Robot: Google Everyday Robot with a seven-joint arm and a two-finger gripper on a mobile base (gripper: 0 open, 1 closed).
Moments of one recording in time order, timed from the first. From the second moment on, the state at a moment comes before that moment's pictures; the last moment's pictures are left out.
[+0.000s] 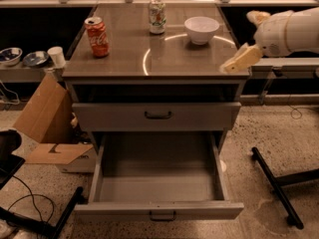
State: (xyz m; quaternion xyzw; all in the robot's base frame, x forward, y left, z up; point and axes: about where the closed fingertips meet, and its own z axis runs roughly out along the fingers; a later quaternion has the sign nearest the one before) arm 0.674 -0.216 0.935 -0.49 0.70 0.05 0.51
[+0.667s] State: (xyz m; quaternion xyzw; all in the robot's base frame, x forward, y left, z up) arm 0.679 -0.209 0.933 -0.50 0.70 0.06 0.52
